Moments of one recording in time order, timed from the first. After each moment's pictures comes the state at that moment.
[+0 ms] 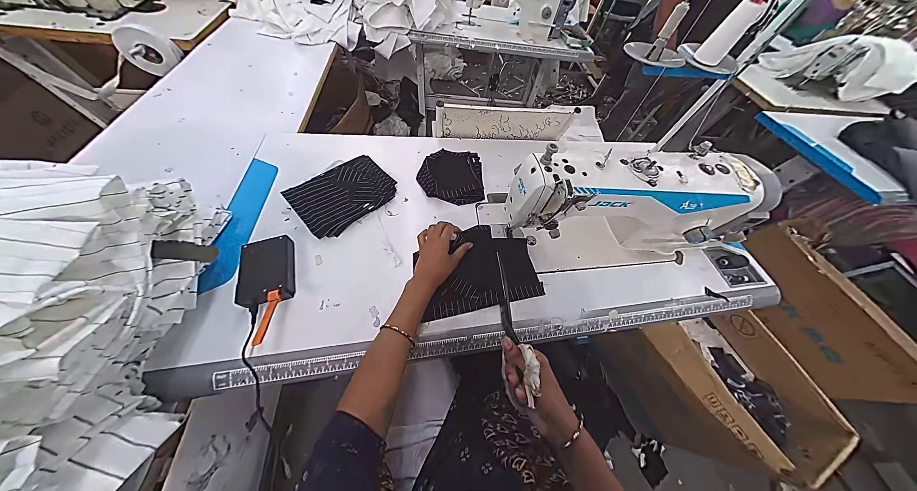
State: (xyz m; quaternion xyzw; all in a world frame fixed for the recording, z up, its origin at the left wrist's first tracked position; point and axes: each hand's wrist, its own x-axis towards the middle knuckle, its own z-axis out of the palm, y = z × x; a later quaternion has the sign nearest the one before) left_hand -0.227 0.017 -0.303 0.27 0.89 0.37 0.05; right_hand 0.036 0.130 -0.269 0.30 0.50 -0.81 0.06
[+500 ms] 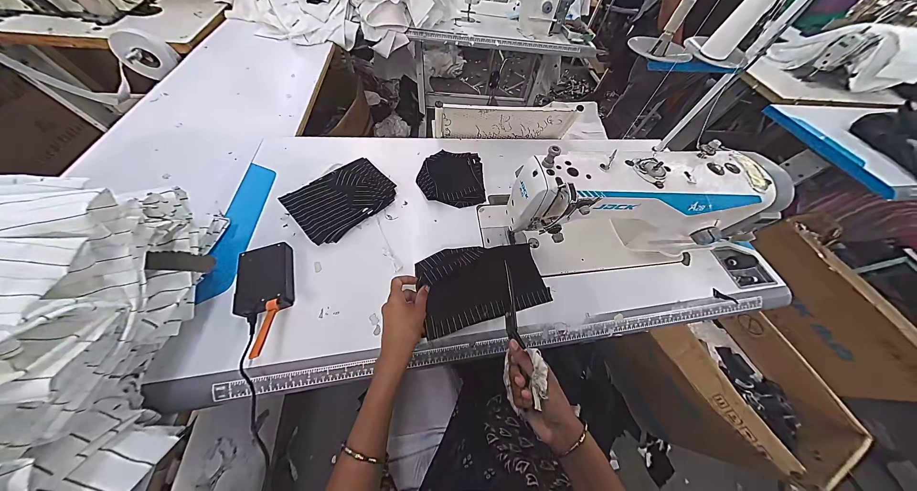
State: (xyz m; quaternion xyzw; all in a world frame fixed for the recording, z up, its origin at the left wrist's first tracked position) left_hand -0.139 -0.046 -0.284 -0.03 0.85 0.51 0.12; right_hand 0.033 0.133 -0.274 0.31 0.39 -0.86 0.07
